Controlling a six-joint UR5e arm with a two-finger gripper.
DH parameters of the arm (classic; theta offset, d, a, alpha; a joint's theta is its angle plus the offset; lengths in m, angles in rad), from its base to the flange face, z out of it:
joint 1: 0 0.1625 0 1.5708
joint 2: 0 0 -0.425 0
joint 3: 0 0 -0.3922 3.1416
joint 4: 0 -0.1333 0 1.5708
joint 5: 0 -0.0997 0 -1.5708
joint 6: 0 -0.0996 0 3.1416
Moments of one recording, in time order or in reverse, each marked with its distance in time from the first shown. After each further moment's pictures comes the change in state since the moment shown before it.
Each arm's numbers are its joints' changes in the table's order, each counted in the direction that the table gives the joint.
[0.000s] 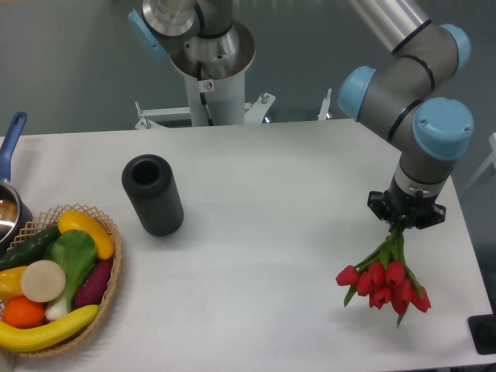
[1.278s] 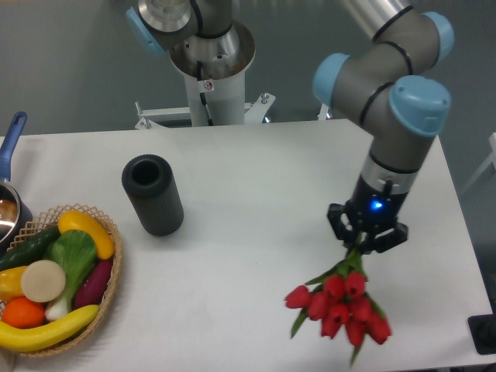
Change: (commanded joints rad) arm -0.124 0.124 -0.066 -0.095 0.394 0.103
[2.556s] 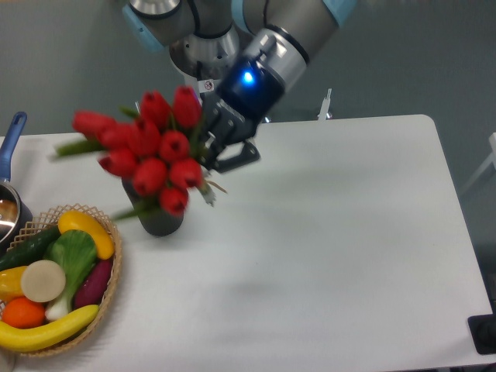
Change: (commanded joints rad) arm -0.002 0.436 -0.416 -0.281 0.865 0.022
